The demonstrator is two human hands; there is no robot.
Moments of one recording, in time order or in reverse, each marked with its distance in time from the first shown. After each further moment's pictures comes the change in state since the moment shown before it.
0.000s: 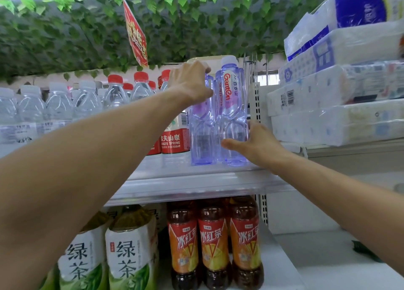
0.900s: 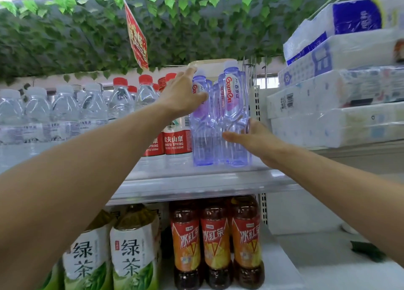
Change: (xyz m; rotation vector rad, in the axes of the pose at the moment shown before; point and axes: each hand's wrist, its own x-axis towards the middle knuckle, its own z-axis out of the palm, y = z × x) left_hand -0.020 -0.030 -0.002 -0.289 -0.079 -0.029; right_hand 0.013 -0.011 0.001 0.296 -0.114 0.063
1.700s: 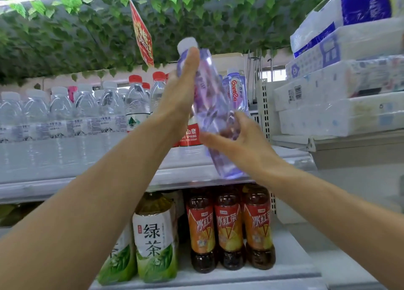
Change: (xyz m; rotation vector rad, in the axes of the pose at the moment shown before) left_hand -0.081 0.032 -0.034 -1.008 0.063 -0.279; right_hand -0.101 -0.058 0.051 0.115 0.007 -0.251
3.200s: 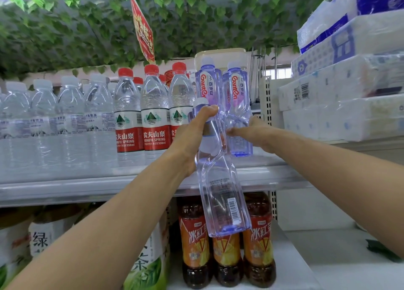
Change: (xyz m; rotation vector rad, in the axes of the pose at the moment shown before) left_hand 0.008 -0.084 0.015 -0.059 0.015 -0.322; right_hand 0.128 0.105 -0.044 -0.224 -0.099 0.450
